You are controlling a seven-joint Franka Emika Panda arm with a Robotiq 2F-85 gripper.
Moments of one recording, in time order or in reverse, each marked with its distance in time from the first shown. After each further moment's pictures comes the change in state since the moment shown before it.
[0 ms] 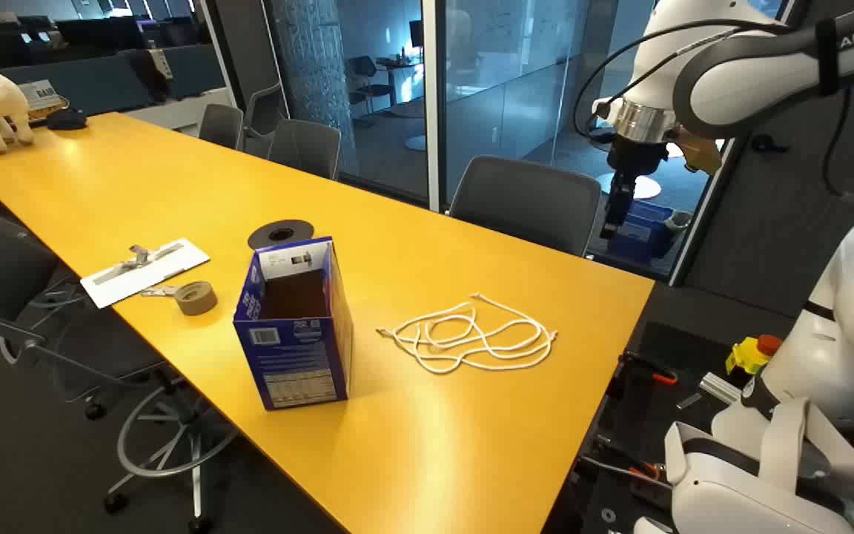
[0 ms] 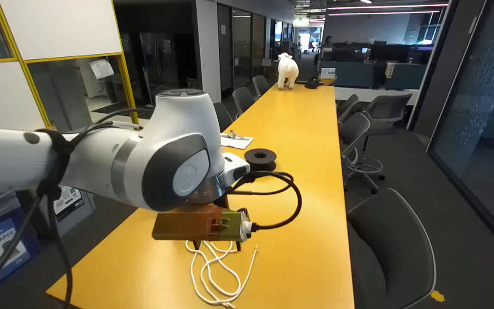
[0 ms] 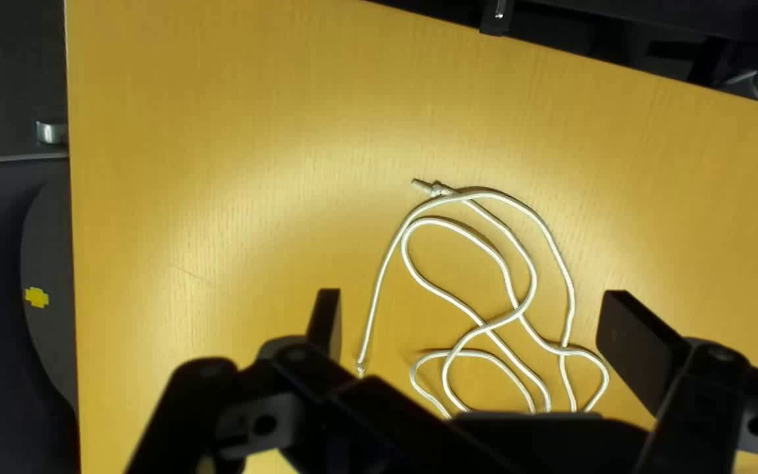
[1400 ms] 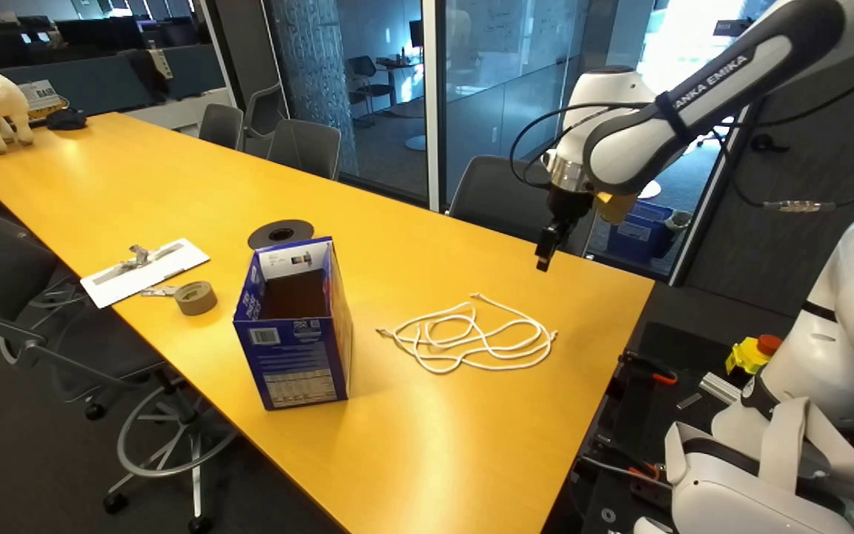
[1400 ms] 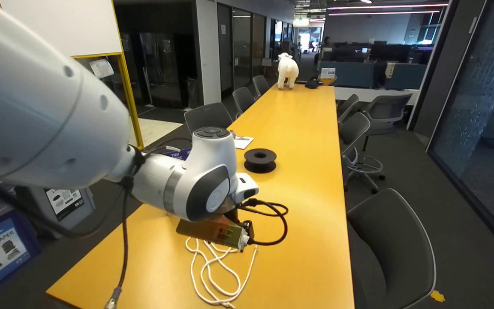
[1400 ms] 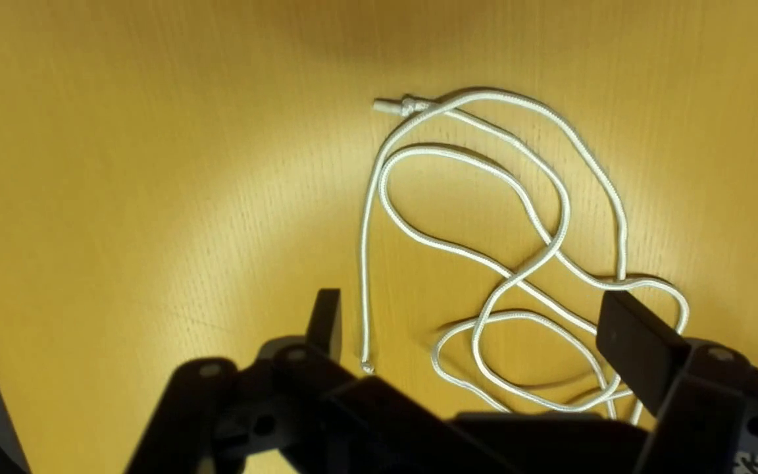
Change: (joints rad) arm 0.032 0.472 0.020 0.085 0.148 0.379 0.173
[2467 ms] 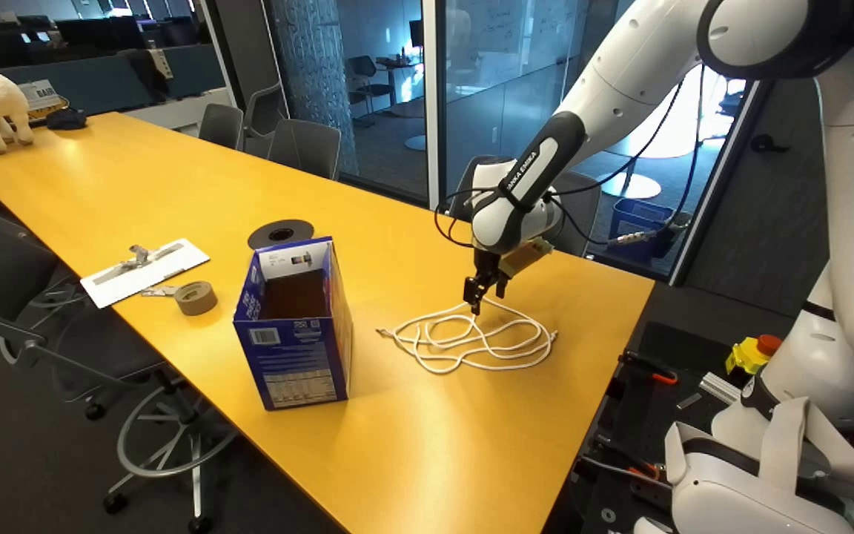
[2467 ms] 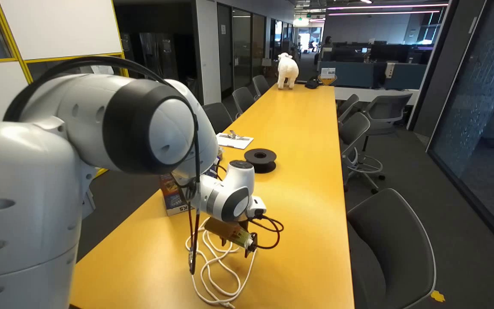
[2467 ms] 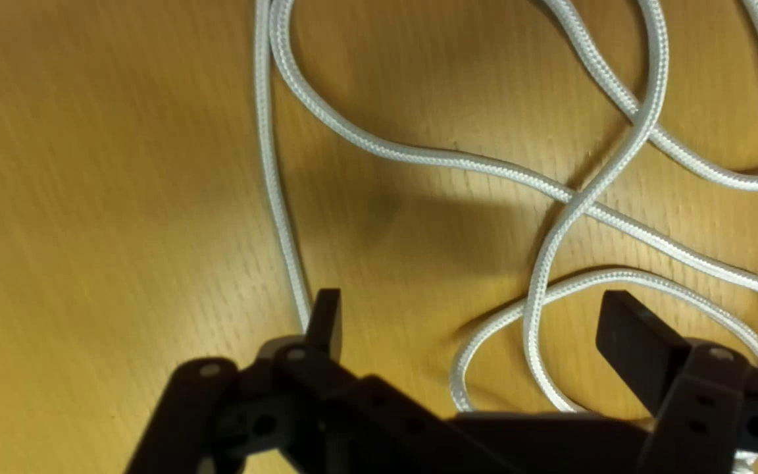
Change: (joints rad) arm -0.018 0.737 0.101 0.490 0.188 0.092 0.097
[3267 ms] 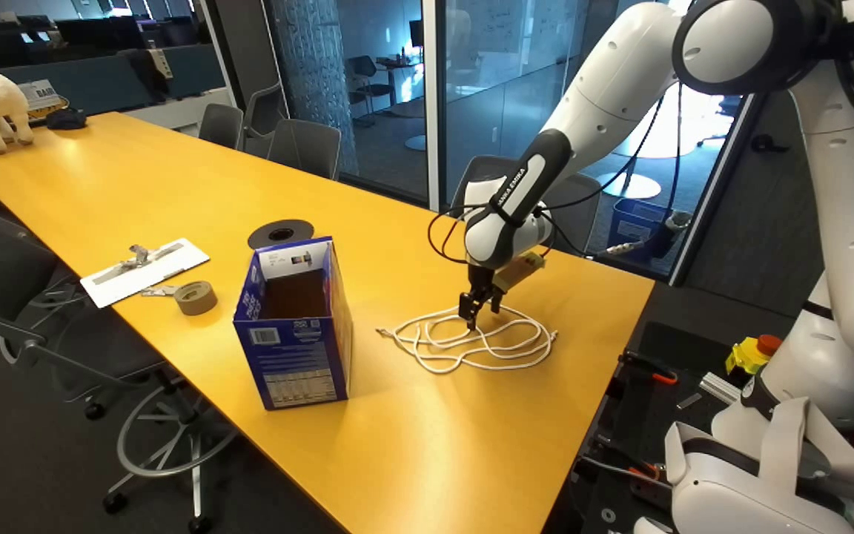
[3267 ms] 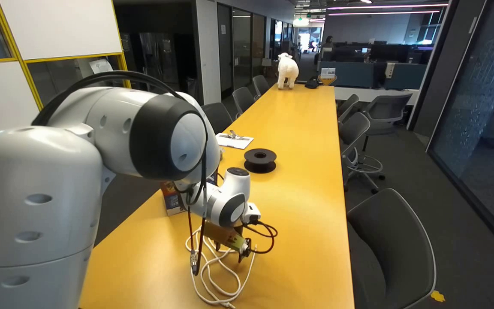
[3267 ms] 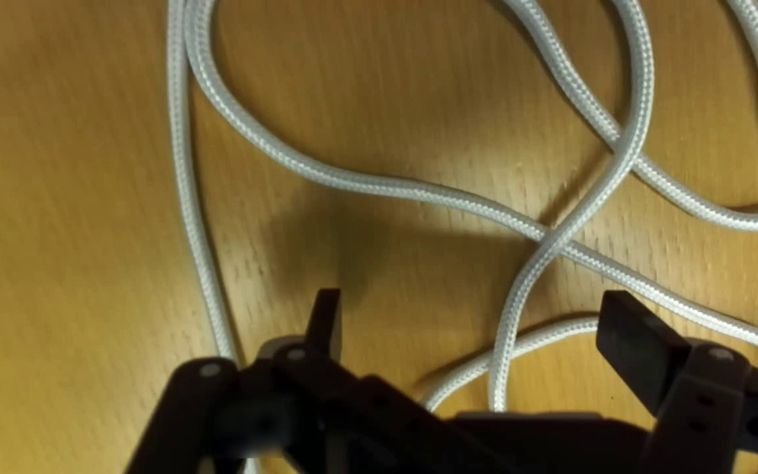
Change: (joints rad) arm -0.025 0.081 0.057 0.039 0.001 0.000 -0.001
